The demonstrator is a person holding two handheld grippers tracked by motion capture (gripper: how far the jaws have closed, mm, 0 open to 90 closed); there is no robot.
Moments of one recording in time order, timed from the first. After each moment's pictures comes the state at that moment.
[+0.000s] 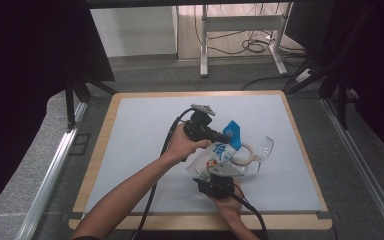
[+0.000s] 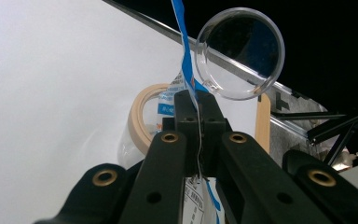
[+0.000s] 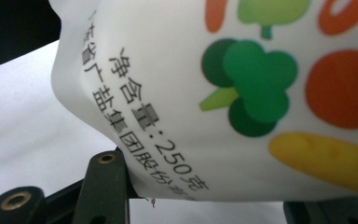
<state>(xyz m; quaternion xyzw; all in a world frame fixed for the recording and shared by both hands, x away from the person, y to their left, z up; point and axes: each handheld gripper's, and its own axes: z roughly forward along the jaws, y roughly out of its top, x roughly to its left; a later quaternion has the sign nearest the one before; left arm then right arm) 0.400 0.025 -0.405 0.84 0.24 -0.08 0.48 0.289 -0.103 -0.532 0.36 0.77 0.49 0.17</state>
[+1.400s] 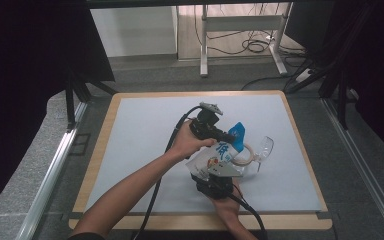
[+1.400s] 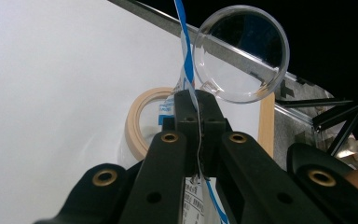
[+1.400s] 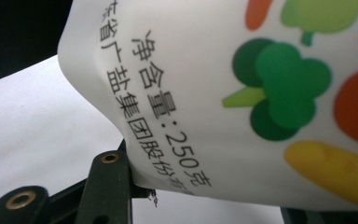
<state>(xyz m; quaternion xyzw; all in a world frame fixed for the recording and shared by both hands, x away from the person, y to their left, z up) 0.404 0.010 -0.399 0.86 0.22 -0.07 0.46 0.285 -0.097 -0.524 0.36 0.76 0.51 0.19</state>
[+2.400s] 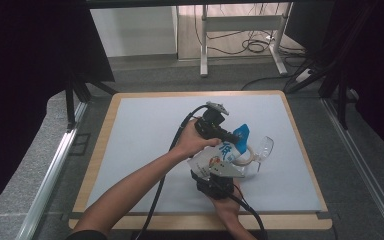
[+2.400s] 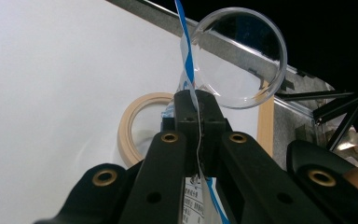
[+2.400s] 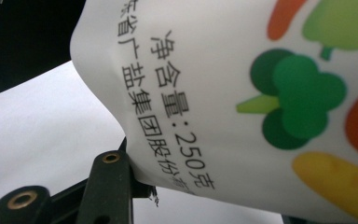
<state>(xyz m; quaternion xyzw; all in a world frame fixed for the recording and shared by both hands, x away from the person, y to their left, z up) 0.406 -0.004 -0.396 0.87 0.21 -0.07 0.45 0.281 -0.098 -0.515 0.36 0.75 0.51 0.19</state>
